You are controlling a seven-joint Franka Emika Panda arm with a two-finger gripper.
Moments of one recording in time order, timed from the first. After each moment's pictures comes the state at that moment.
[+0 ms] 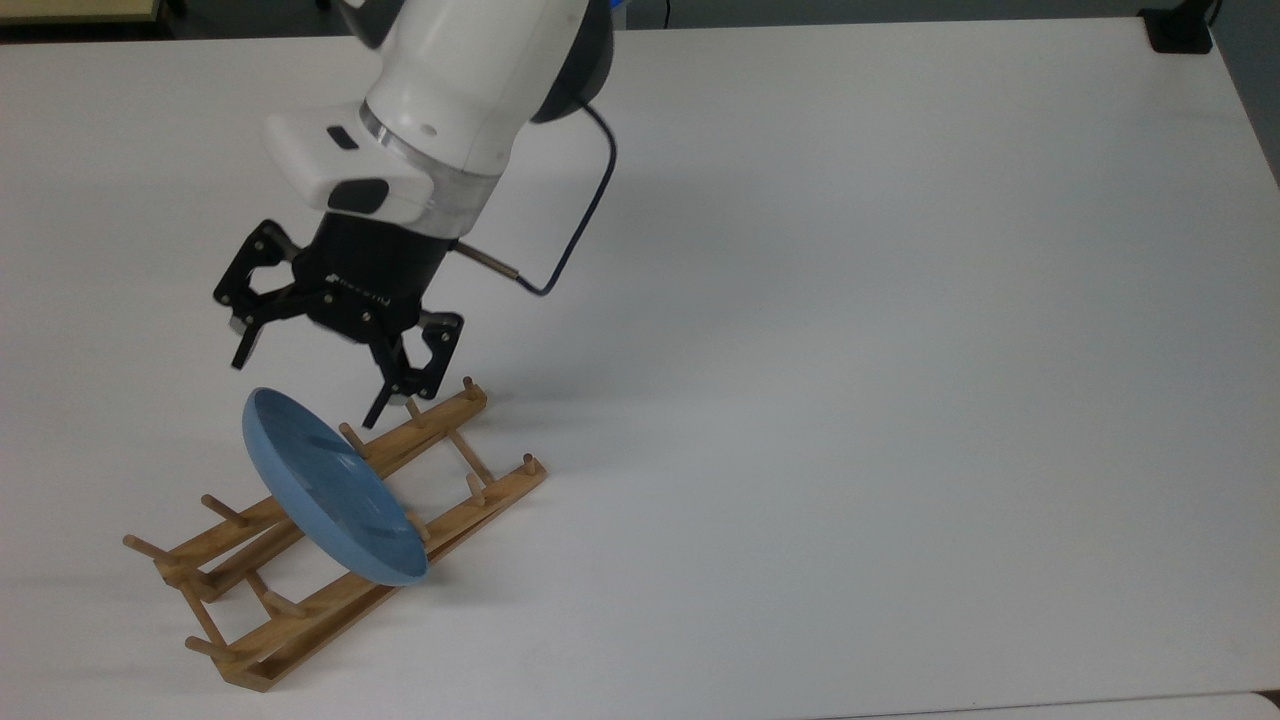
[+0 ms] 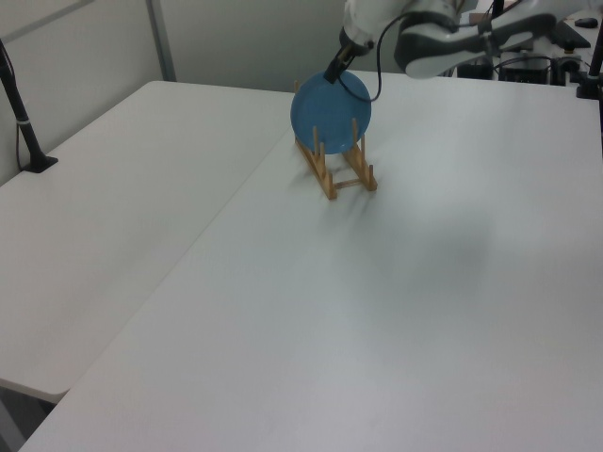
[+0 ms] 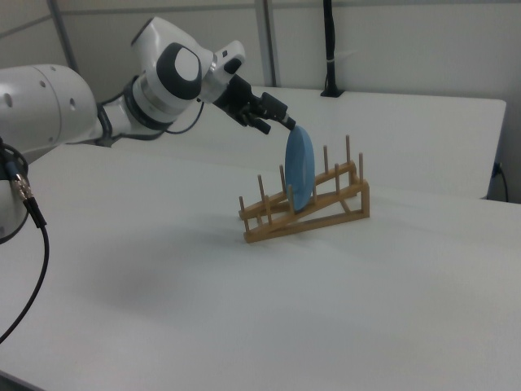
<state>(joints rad) 0.00 0.47 -0.03 -1.36 -0.71 2.32 0.52</state>
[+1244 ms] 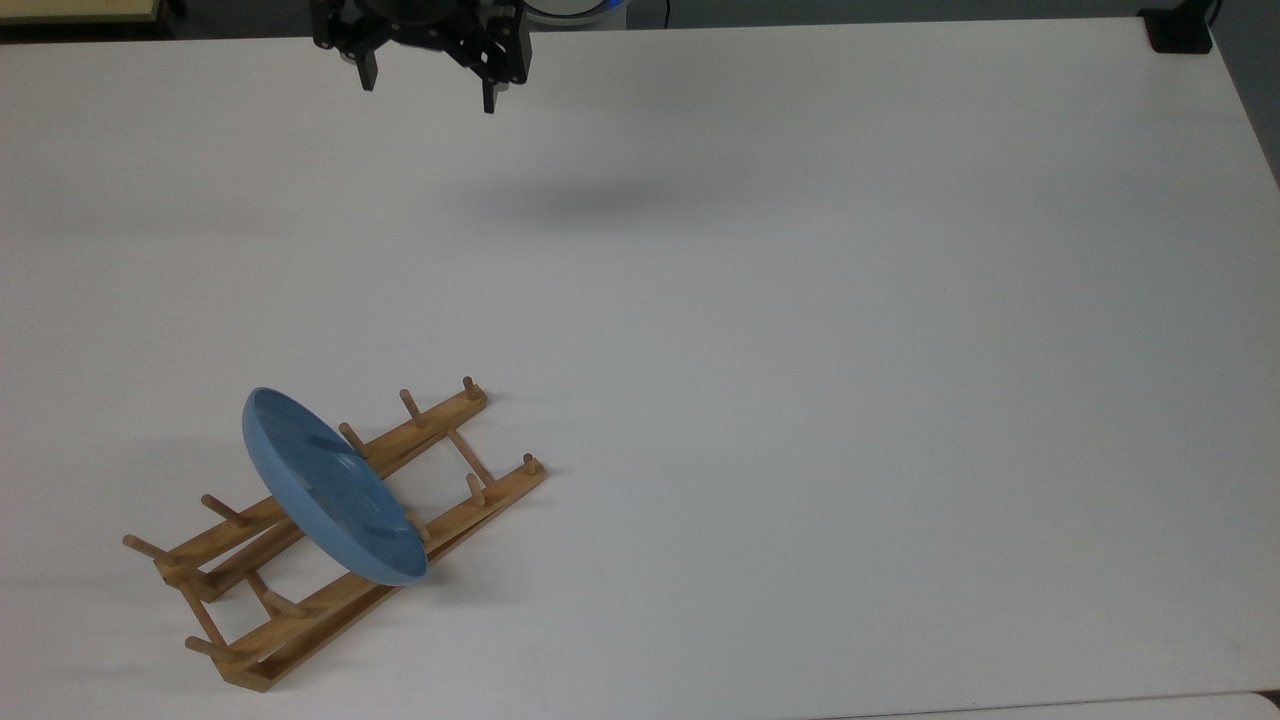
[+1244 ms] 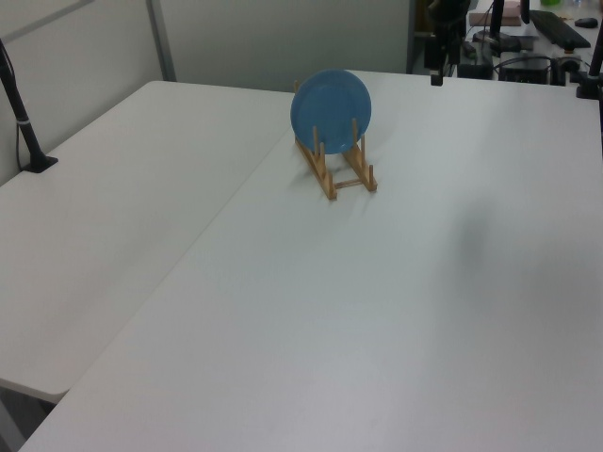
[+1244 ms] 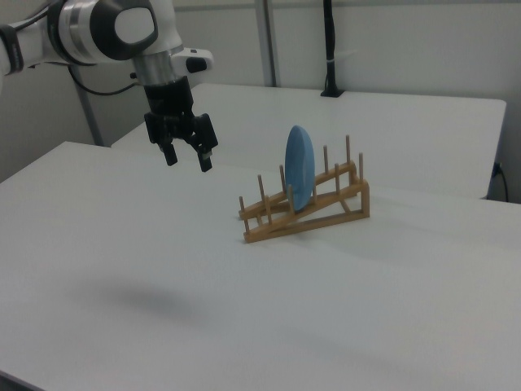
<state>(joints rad) -0.01 0.09 -0.02 -1.56 -0.12 1.62 0.08</state>
